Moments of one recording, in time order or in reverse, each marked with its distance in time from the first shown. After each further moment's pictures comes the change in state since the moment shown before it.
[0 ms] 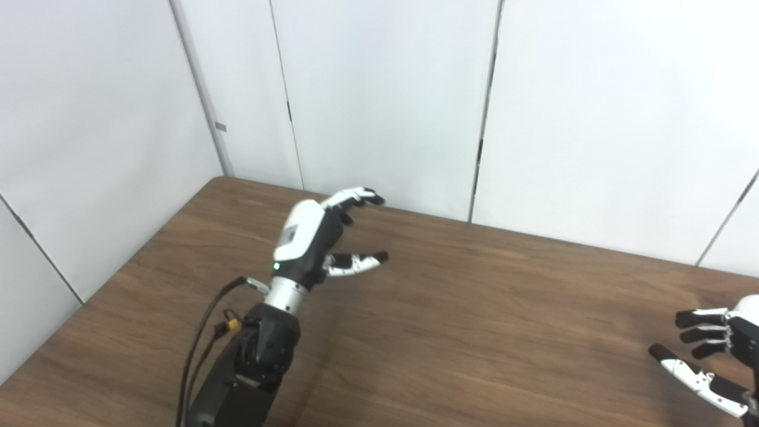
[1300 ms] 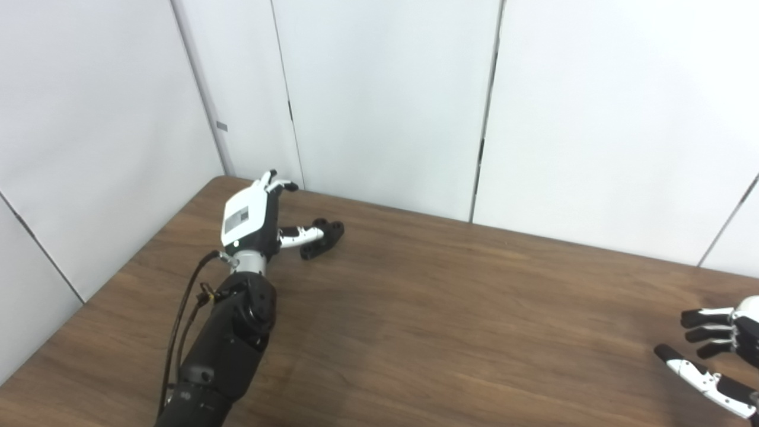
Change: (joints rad) left arm -0.125 0.104 -0.038 0.283 0.105 0.405 0.083; right arm 0.000 -0.008 -0.011 -0.030 0.012 0.016 0.022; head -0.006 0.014
